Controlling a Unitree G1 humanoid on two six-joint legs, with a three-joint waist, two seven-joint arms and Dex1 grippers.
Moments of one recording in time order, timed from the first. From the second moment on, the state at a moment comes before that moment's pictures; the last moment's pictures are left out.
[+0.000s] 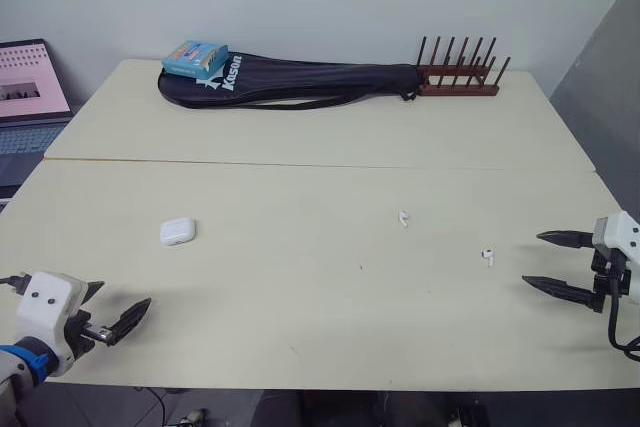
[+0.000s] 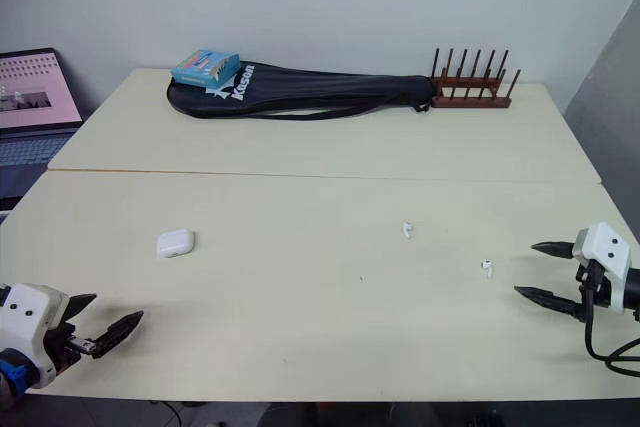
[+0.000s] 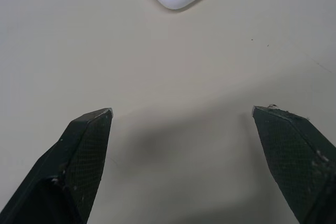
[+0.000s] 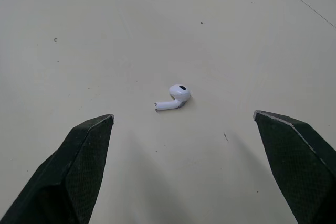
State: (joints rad) left arm 0.47 0.75 0.60 -0.19 -0.42 0.34 -0.71; right arm 0.06 -1.03 -0.33 0.09 0.41 0.12 1.24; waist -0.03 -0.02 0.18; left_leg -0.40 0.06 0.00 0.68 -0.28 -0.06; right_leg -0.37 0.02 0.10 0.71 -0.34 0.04
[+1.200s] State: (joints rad) left arm 0.44 0.45 0.62 -0.42 -0.50 0.41 -0.53; right arm -0.02 -1.01 -0.31 0.06 0.38 0.09 1.31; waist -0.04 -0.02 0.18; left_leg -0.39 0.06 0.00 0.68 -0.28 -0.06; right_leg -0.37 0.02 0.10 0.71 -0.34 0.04
